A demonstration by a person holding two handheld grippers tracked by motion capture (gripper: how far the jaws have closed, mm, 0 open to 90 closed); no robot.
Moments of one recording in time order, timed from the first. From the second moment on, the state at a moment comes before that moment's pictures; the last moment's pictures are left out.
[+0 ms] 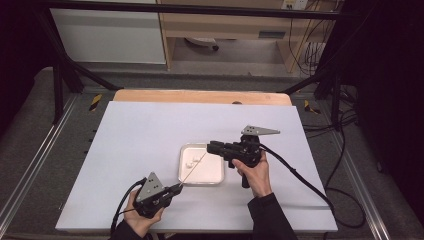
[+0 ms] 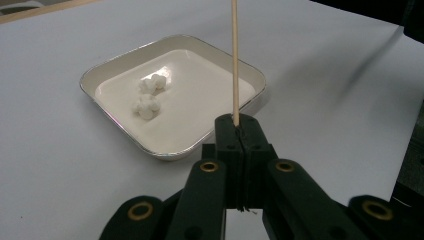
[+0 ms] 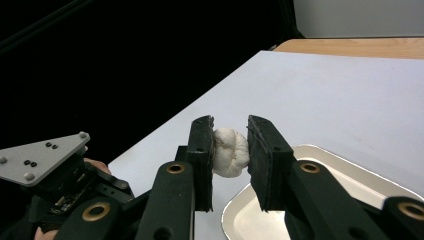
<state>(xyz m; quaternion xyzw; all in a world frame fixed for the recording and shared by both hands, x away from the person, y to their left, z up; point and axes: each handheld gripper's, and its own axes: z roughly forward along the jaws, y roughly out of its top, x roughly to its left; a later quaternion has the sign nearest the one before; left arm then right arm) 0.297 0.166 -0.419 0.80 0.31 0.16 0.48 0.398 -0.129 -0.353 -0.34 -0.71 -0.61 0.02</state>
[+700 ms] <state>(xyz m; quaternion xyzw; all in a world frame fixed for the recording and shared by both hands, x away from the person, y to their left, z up) 0.296 0.166 -0.420 0.80 0.30 0.16 0.48 0.400 -0.123 -0.359 -0.34 -0.72 -0.61 0.05</state>
